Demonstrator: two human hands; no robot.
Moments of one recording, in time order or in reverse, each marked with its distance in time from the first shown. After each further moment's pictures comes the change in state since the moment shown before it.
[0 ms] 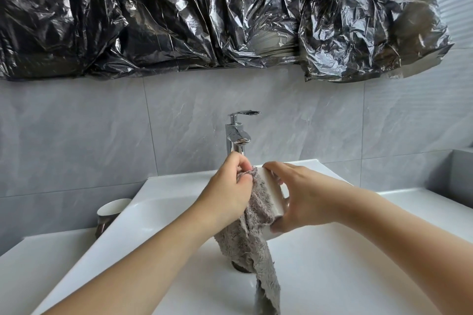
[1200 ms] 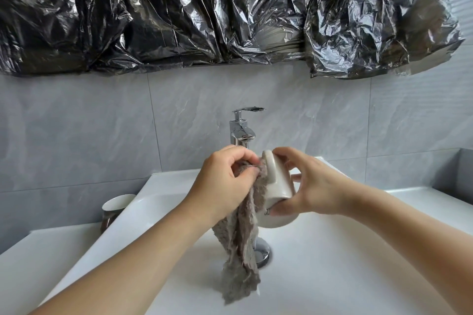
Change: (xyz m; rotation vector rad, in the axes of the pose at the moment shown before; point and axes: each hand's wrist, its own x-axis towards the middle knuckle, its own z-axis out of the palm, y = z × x) left_hand 0.000 0.000 -0.014 0.003 0.126 0.246; right_hand 0.000 0.008 0.001 0.491 0.143 -0.009
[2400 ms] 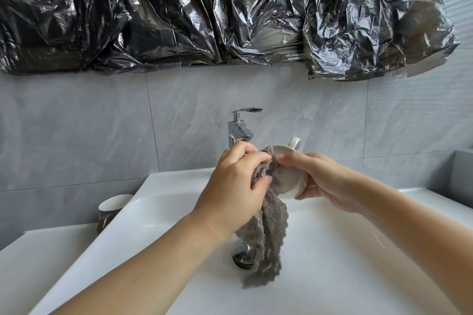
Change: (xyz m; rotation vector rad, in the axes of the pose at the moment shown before) left_hand -0.008 0.003 0.016 0.326 0.035 0.254; right_hand 0.010 0.011 -0.007 0.463 0.028 0.409
